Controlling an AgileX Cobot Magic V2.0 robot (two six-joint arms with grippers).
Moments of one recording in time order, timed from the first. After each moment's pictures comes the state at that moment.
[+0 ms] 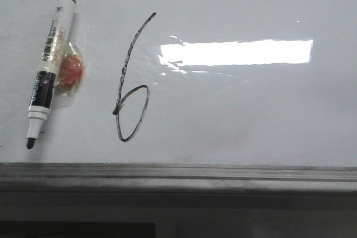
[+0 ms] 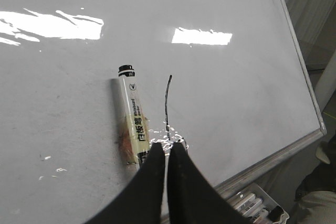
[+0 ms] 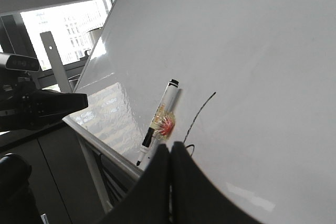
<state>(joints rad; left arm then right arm) -0.73 0.18 -0.18 -0.37 0.12 0.10 0.83 0.03 -0.07 0.37 -0.07 -0.19</state>
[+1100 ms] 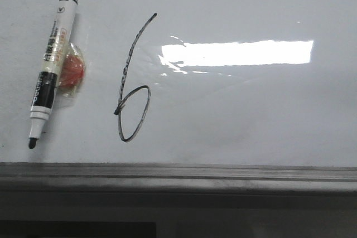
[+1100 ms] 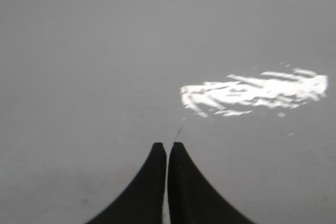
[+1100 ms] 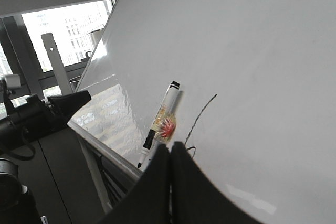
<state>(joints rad) 0.00 -0.01 0.00 -0.03 -0.02 0.08 0.83 0.03 -0.07 0.37 -0.07 -0.20</state>
